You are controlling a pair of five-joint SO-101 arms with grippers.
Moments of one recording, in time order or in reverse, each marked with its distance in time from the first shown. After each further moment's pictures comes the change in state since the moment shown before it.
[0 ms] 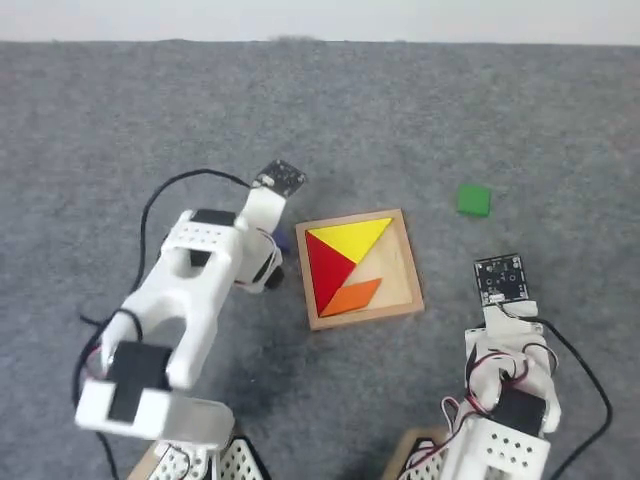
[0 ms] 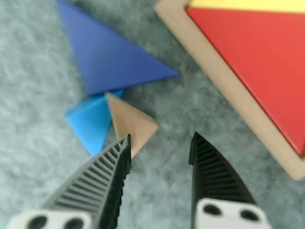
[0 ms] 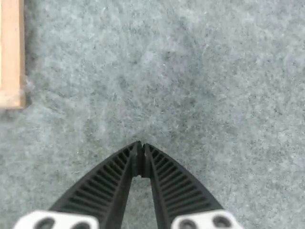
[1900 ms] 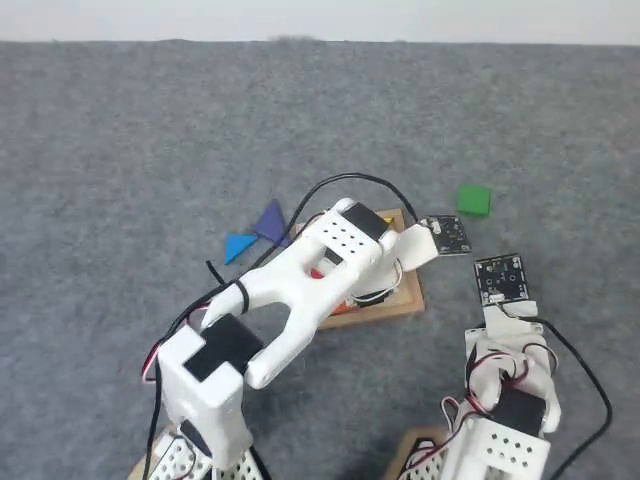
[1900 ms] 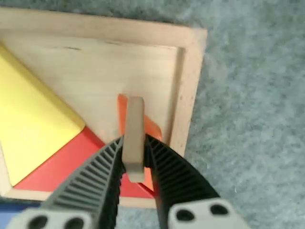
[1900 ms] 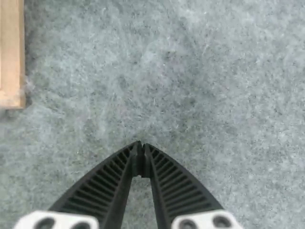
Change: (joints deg) left arm 32.4 16.5 -28.6 18.5 -9.3; right arm 0.0 0.0 0.0 0.0 0.0
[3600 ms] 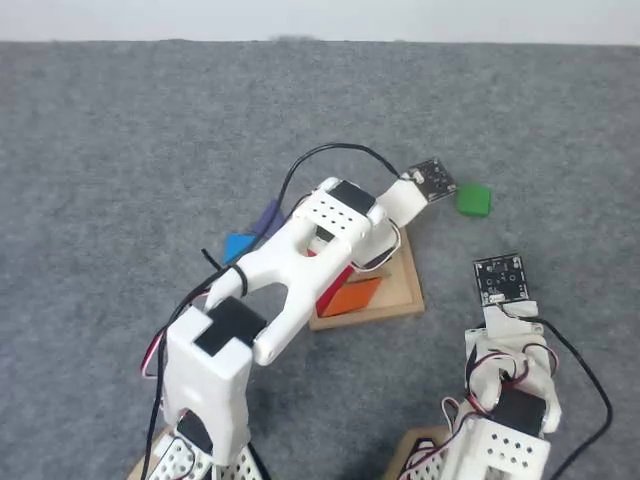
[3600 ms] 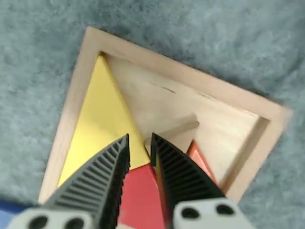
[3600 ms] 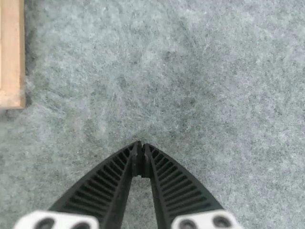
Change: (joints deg) left arm -5.4 6.5 -7.7 -9.1 10.6; right arm 0.0 0.0 0.0 0.0 0.0
